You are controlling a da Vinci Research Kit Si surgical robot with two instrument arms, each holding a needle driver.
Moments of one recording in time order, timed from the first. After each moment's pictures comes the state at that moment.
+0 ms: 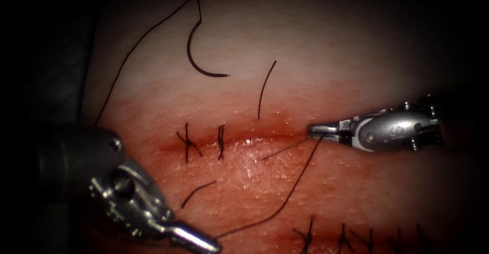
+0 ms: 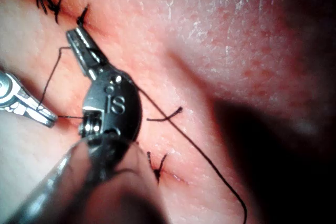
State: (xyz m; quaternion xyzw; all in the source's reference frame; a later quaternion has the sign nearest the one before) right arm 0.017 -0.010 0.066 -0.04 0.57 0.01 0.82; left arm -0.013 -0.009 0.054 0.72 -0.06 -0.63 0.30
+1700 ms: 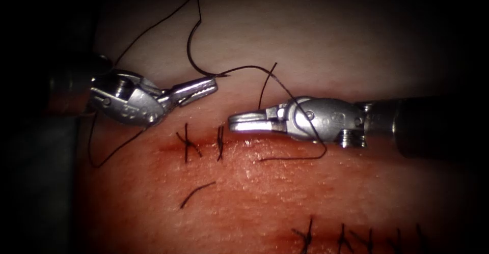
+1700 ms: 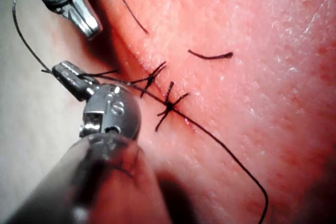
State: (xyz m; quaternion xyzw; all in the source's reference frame) right arm 0.028 -0.006 0.063 0.07 0.75 0.15 0.64; left arm -0.011 0.002 0.067 0.59 -0.28 -0.75 0.04
